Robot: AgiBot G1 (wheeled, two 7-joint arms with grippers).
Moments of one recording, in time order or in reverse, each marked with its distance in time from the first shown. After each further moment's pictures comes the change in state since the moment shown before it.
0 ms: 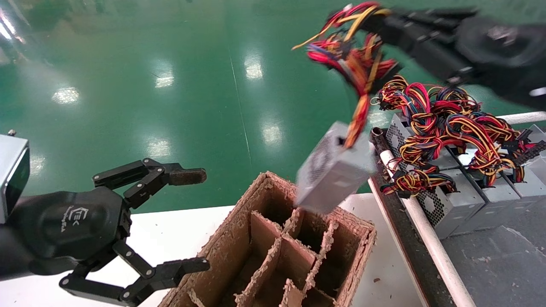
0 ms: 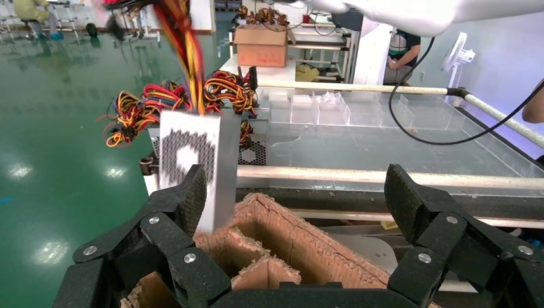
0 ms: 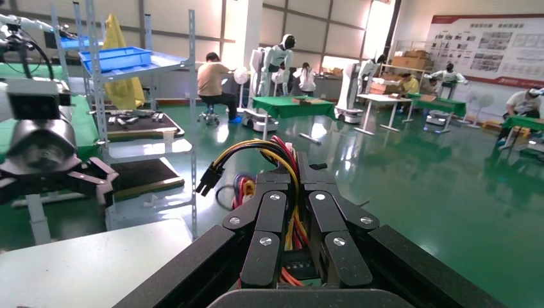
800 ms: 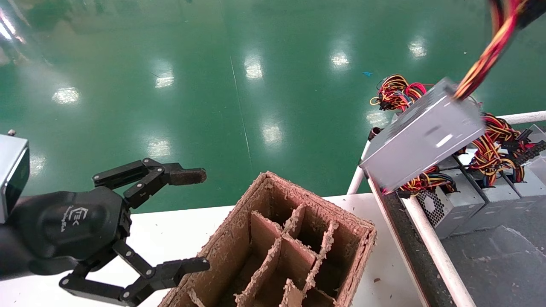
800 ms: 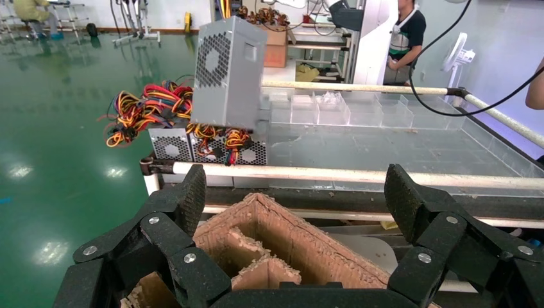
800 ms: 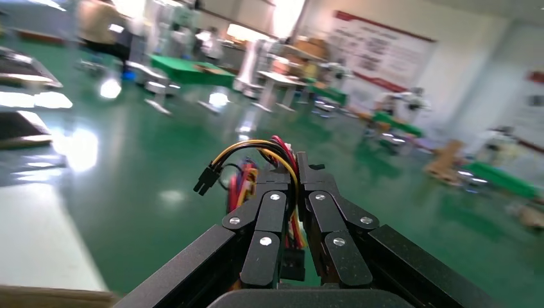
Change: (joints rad) left arm 0.000 0.000 0.000 0.000 0.000 0.000 0.000; right arm 0.149 0.290 0.009 0.082 -0.015 0.123 -0.006
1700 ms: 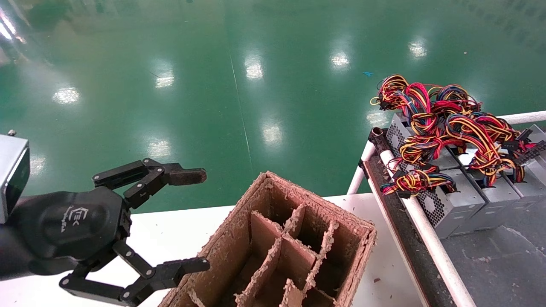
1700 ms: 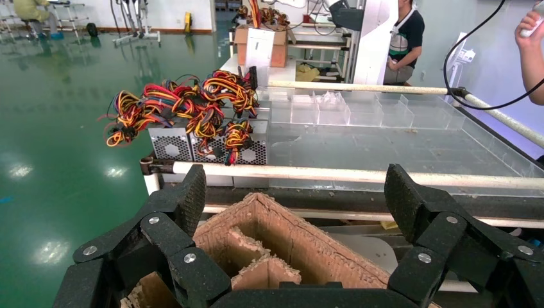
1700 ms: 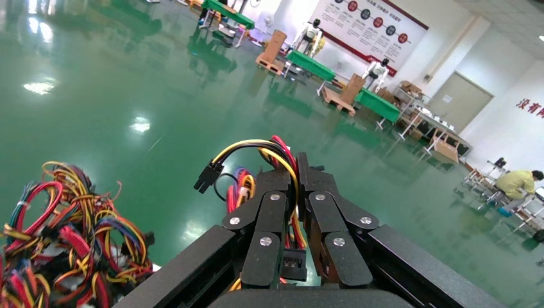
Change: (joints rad) left arm 0.000 0.000 0.000 0.000 0.000 0.000 0.000; right arm 0.136 0.153 -0.043 -0.314 -0.242 0.162 -0.215
